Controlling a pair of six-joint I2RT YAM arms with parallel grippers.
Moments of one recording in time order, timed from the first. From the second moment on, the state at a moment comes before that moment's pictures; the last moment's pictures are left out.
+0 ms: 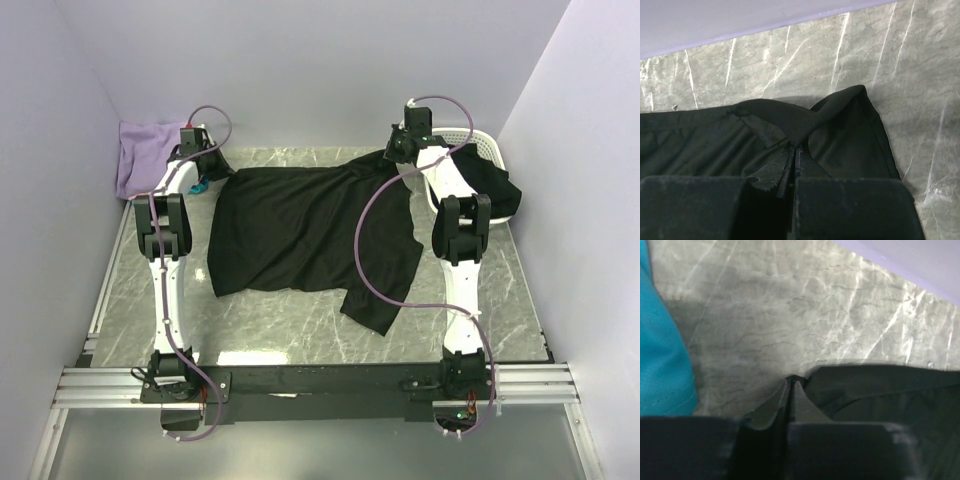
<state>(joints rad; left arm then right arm) 0.05 2.57 2.18 -0.35 0.32 -0.46 0.11 2.43 2.24 -0.49 -0.11 0.37</state>
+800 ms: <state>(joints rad) 0.11 2.34 1.98 -0.19 0.37 -0.49 0.00 2.28 2.02 -0.41 -0.39 0.46</state>
